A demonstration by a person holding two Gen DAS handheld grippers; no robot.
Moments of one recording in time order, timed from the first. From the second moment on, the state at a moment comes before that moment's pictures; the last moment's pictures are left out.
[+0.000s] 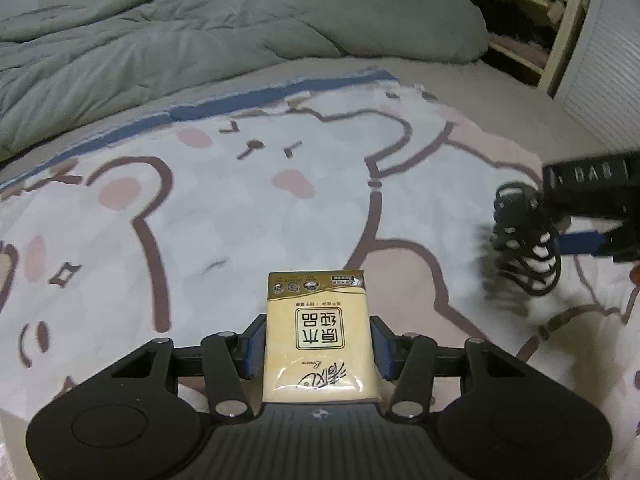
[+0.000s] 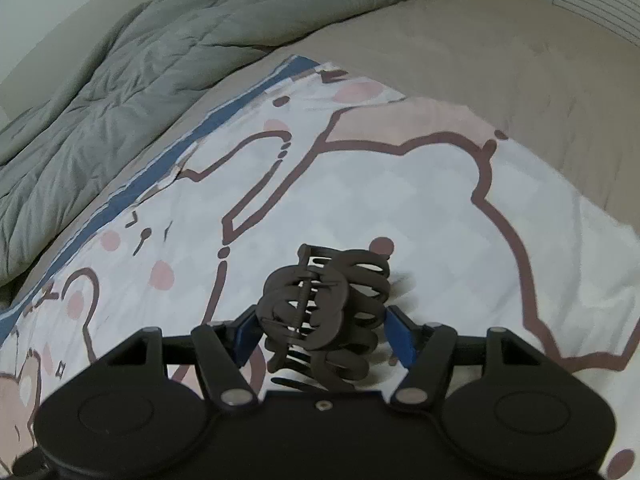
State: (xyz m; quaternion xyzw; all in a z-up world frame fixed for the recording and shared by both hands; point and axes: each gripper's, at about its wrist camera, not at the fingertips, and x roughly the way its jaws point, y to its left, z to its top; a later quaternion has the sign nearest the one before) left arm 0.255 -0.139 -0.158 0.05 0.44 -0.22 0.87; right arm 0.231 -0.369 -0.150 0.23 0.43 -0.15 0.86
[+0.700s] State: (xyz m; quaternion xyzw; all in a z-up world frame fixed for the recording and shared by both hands) left arm 0.177 -0.070 -0.048 0.04 0.37 -0.15 0.92; right arm 0.162 -0.317 -0.059 0.19 0.38 -0.06 0.90
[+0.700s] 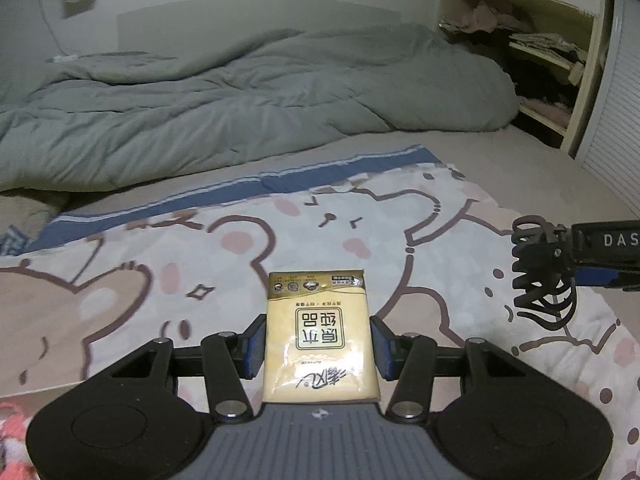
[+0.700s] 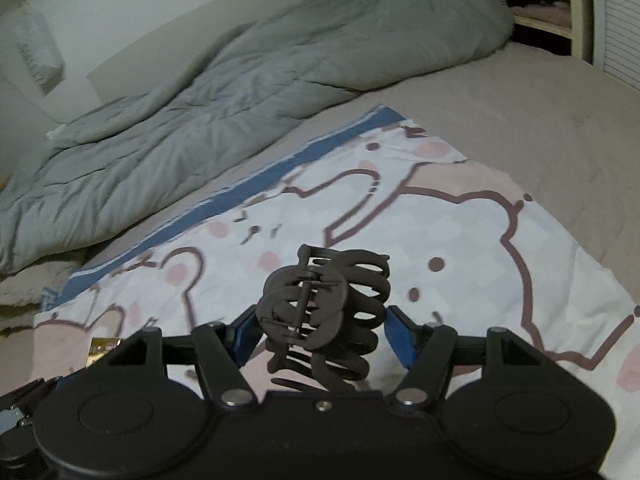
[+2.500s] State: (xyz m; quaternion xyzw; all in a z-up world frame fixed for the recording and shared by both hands) left arm 0.045 0.116 -0.046 -0.07 0.38 -0.02 0.92; right arm 0.081 -0.129 -0.060 0.13 0.41 0.18 0.88
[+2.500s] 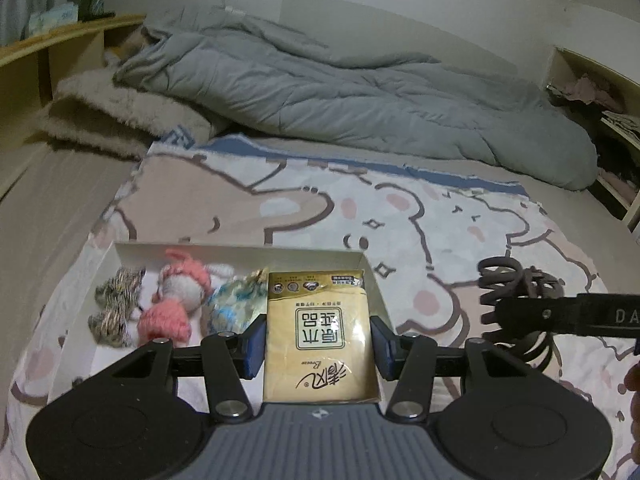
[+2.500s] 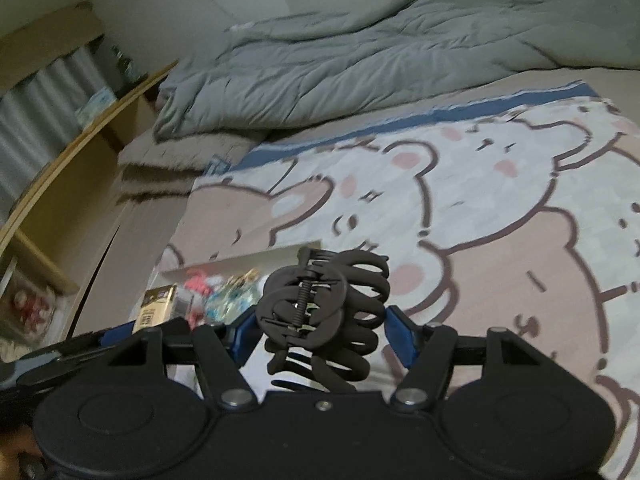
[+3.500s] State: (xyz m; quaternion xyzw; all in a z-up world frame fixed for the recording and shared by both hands) left arm 0.040 0.147 -0.116 -0.08 0.48 0.01 0.87; right arm 0.076 -0.057 -0.125 0.11 0.51 0.22 0.83
